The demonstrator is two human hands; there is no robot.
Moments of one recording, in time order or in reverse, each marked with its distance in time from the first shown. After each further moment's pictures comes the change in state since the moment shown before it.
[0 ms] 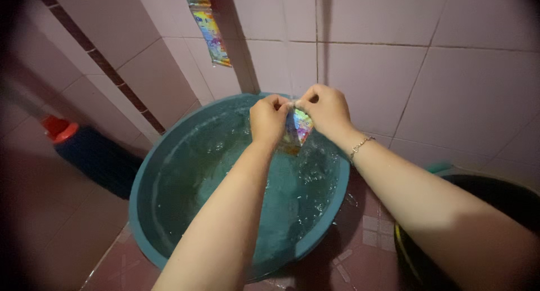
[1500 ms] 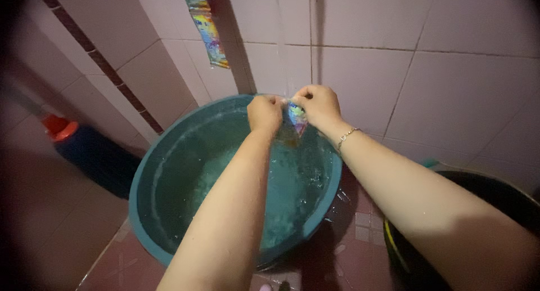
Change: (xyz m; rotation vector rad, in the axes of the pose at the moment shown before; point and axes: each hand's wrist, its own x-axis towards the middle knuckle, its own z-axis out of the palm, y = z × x) left_hand 0.019 -0.005 0.009 0.134 -0.002 -0.173; right_hand 0.008 0.002 0.007 0.134 -0.033 0.189
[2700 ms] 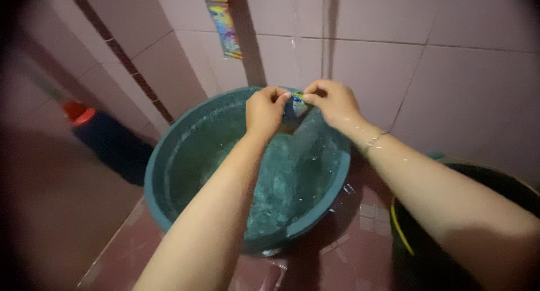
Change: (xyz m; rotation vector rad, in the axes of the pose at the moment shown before) left_hand -0.047 0.016 -0.067 -0.139 -0.028 0.204; right_hand -0.042 -0.035 -0.021 -0.170 -0.080 -0.194
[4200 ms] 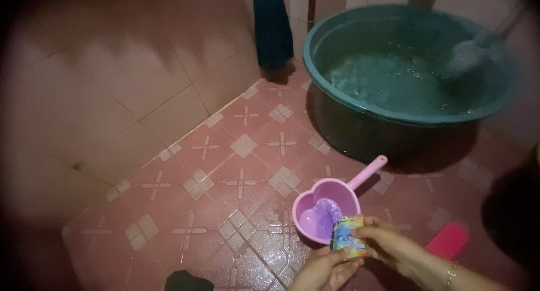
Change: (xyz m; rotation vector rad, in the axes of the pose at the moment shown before) left_hand -0.627 -0.086 -0.157 -1.596 -0.085 -1.224; right_hand -0.488 -0.076 0.156 0.519 -0.742 1.249
